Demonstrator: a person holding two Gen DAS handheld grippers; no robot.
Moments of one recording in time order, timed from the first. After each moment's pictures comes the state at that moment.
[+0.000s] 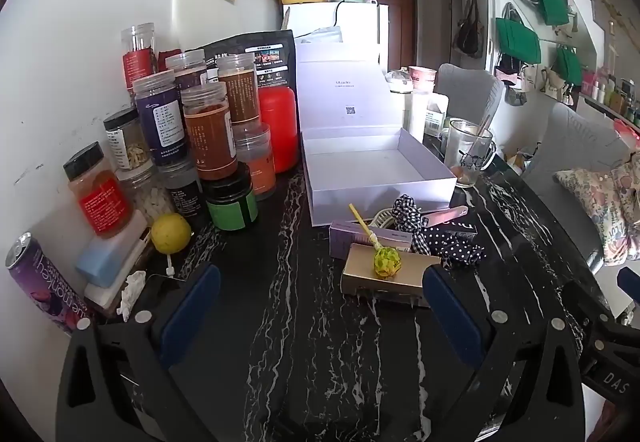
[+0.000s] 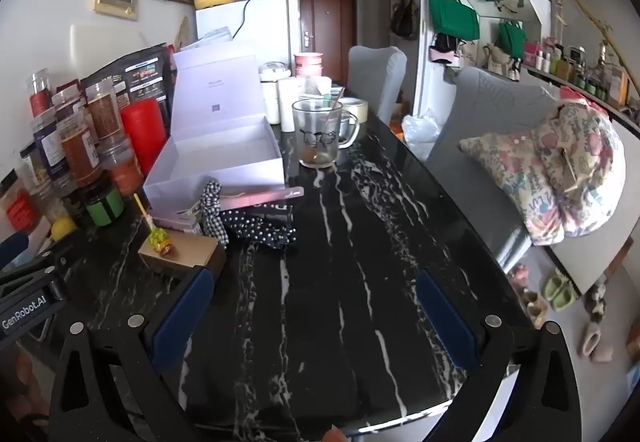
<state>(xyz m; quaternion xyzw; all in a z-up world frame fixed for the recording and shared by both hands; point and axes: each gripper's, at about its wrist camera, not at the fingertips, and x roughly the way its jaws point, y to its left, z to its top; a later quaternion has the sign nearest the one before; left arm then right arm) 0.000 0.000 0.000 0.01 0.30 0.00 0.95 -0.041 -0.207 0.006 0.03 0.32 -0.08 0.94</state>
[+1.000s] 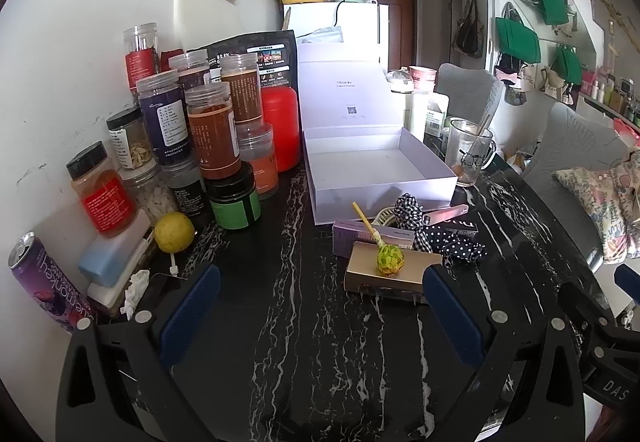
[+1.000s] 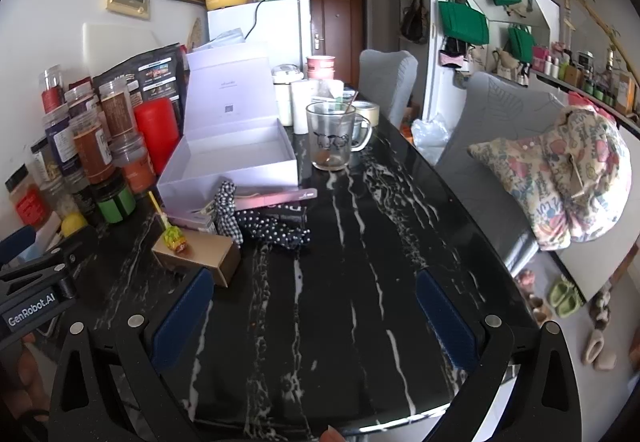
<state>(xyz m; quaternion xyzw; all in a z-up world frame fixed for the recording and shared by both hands) -0.004 0.003 0.003 0.01 0.30 0.00 0.95 -0.044 -0.198 0.008 0.02 0.32 -0.06 0.95</state>
